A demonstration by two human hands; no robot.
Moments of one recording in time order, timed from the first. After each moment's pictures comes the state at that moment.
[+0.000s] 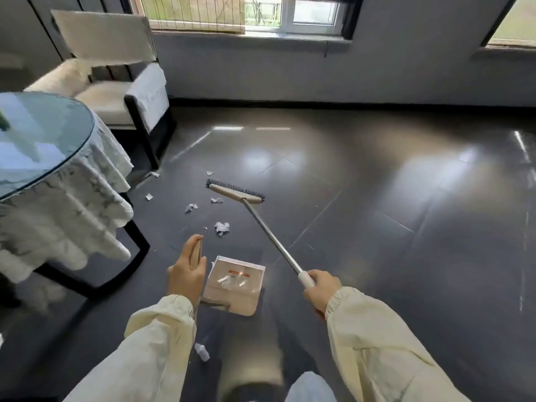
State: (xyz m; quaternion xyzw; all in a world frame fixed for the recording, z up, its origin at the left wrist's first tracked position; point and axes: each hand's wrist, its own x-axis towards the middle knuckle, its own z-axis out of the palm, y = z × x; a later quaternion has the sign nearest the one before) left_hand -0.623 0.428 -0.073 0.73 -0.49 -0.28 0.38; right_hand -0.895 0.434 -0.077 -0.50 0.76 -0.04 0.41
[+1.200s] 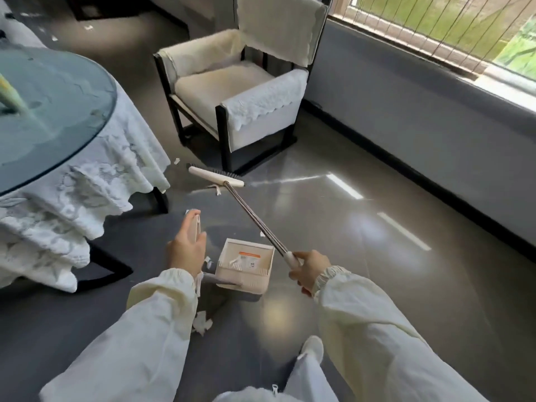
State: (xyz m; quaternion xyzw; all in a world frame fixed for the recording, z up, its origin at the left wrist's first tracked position) left_hand -0.616 -0.396 -0.086 0.87 -0.10 -0.13 0.46; right_hand -0.784 -0.568 -0.085 -0.78 0.46 0.10 0.41
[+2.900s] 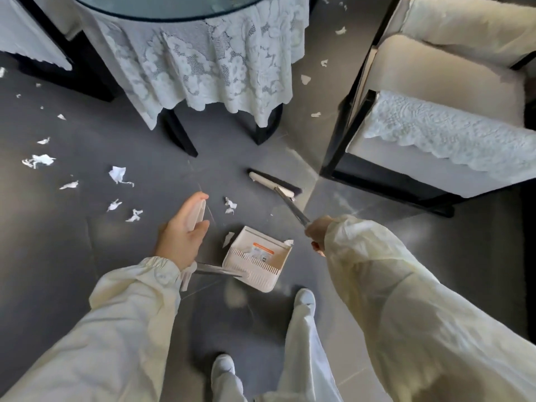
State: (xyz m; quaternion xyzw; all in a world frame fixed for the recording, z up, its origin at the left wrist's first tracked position) left_hand -0.627 -0.656 -0.166 0.84 0.30 0.00 0.45; right_hand -0.468 -0.911 -0.204 -0.80 0.12 0.50 0.31
